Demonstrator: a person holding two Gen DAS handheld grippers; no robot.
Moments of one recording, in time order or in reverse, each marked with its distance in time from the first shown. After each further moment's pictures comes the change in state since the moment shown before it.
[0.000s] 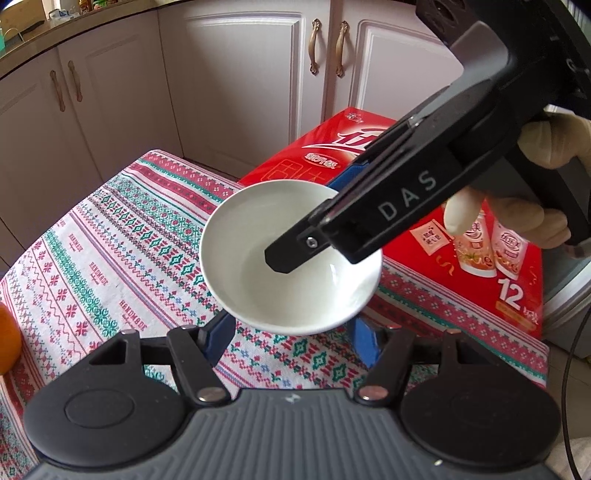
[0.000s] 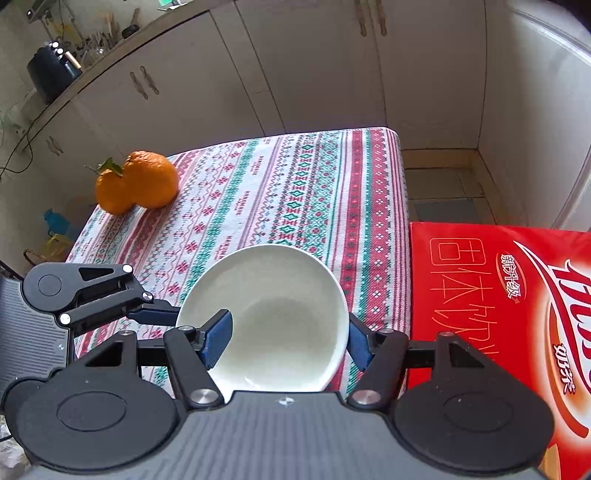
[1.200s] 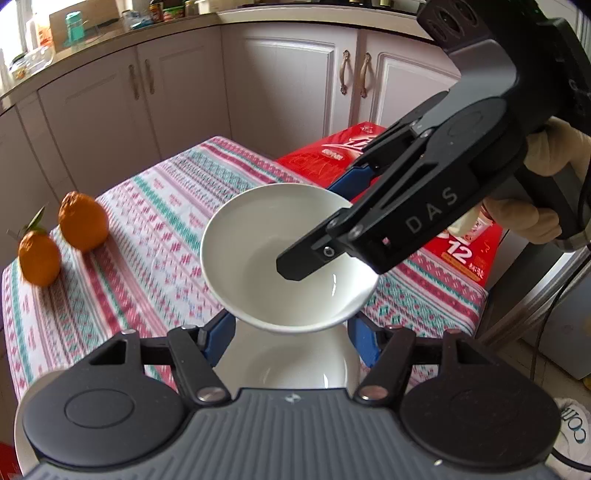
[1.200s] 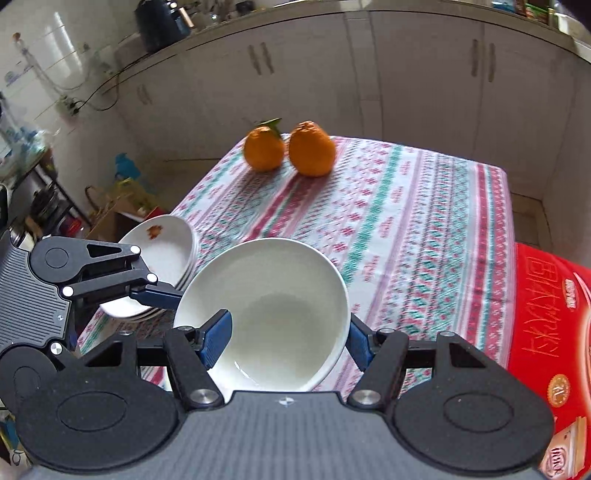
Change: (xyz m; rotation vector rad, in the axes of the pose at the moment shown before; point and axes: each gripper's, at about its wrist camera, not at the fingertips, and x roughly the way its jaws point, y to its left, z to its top) left arm -0.147 -0.049 -0.097 -0.133 -0.048 0.130; right arm -0.065 0.151 -0.059 -0.249 0.012 0.128
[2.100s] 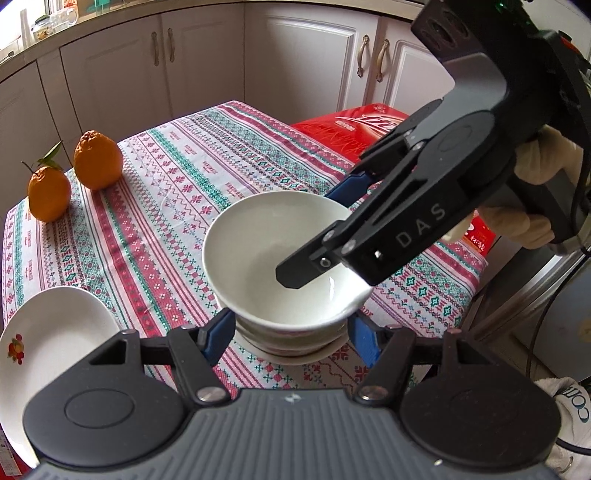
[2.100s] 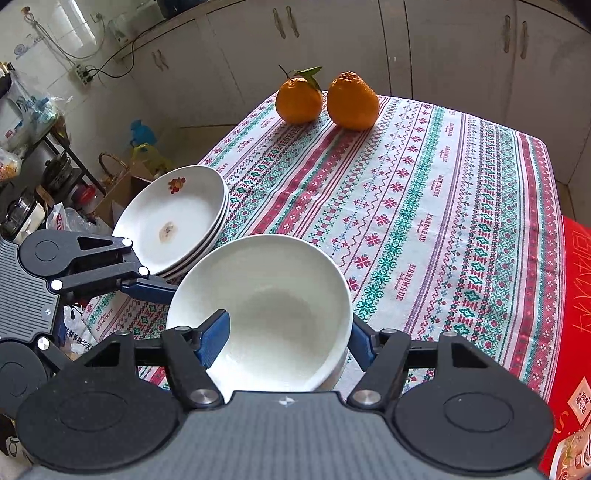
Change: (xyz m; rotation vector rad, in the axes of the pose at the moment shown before) left arm -0.005 0.006 -0.048 -0.083 0.042 -0.002; right arm 0.041 0.032 -0.022 -0.024 0.097 0.044
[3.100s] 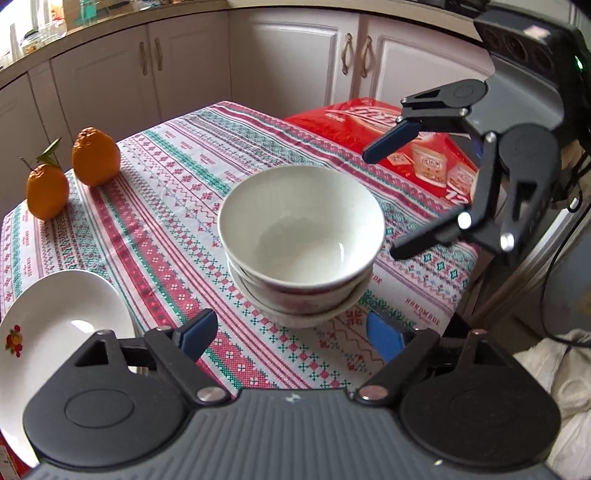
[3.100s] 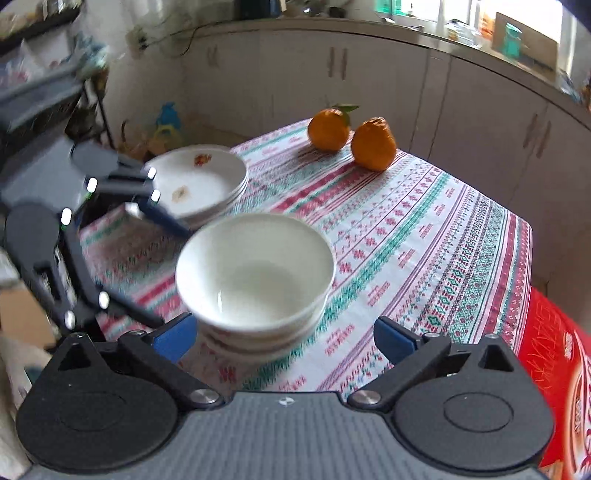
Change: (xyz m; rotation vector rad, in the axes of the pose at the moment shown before) left arm 0.002 0.011 -0.036 0.077 -0.032 -0.027; right arm -0.024 0.012 -0.058 -0.337 -0.120 -0.096
